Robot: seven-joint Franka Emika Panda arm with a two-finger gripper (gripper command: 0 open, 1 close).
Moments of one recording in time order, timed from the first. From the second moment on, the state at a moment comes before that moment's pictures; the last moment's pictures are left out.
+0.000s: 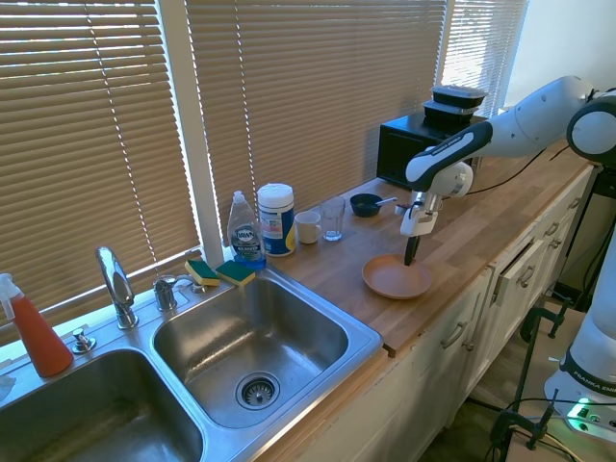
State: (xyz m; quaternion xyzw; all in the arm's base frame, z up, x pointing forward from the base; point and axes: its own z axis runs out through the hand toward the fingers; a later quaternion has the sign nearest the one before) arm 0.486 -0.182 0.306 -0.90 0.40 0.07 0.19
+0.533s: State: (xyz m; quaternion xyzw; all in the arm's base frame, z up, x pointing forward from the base) arm 0.497 -0.179 0.335 -0.86 0.41 0.09 0.27
